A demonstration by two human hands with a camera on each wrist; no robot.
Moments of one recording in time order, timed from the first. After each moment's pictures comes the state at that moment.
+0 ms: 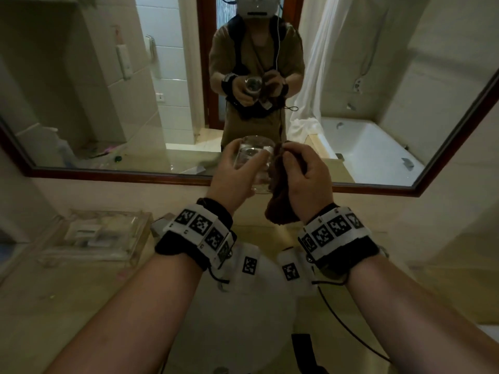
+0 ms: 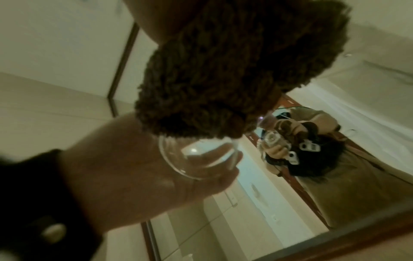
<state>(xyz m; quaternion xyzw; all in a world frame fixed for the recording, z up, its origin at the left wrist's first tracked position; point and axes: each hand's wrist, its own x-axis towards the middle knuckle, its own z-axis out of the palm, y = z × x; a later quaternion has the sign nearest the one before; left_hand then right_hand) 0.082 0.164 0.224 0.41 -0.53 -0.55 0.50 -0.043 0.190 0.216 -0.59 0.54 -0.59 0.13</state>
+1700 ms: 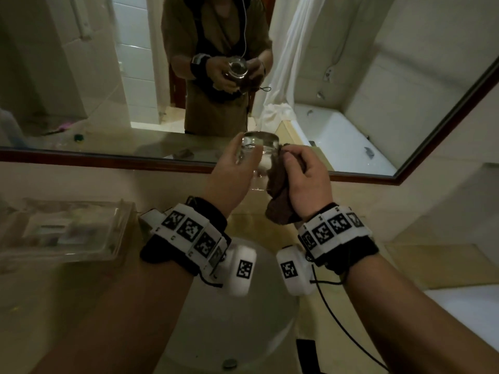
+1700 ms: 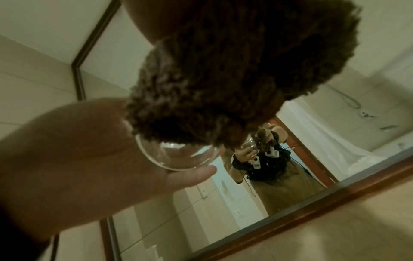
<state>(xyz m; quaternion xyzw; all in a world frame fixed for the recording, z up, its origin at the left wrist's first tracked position) 0.143 0.131 0.192 0.32 -0.54 -0.61 0.48 0.014 0.168 0.193 -0.55 0.60 -0.57 0.10</state>
